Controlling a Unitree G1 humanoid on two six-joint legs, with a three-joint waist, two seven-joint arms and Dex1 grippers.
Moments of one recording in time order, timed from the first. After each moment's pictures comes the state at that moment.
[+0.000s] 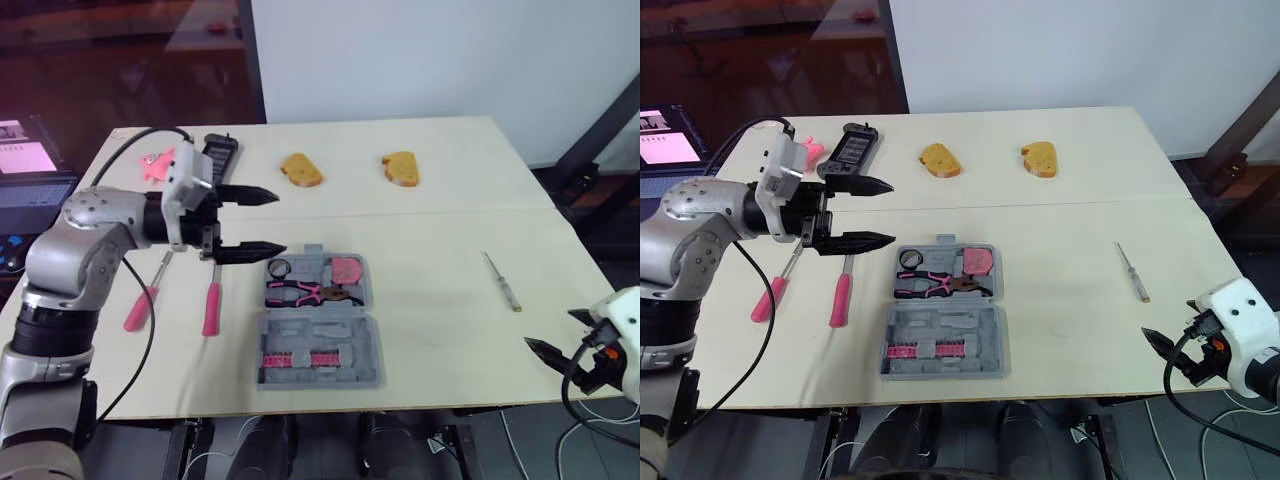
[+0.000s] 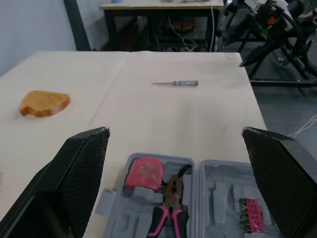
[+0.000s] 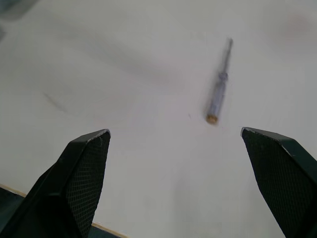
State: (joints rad) left arm -0.59 0.78 0.02 -0.13 -0.61 0.52 -1.24; right arm 0.36 -0.84 -0.69 -0.54 0.42 0.90 0.72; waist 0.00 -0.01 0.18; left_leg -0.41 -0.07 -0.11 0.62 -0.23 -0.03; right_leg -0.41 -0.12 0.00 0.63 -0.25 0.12
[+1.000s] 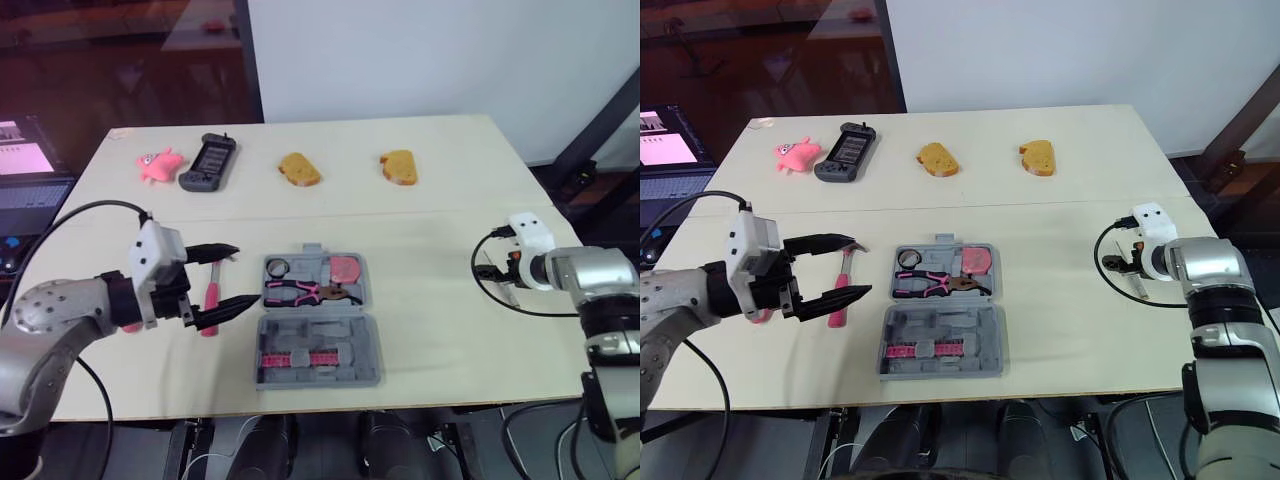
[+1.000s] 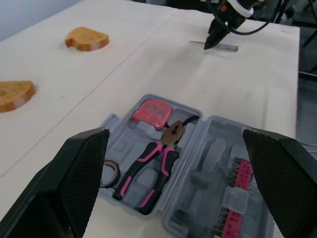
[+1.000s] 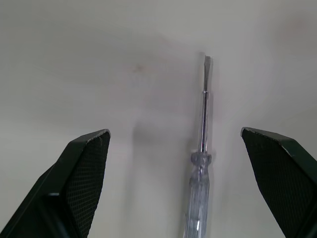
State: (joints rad) left arm -0.05 0.84 0.31 -0.57 -0.68 0.62 -0.93; right arm -0.75 -0.80 0.07 0.69 0.10 0.86 0.63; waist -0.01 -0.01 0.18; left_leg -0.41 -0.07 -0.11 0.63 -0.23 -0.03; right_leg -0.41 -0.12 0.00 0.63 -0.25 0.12
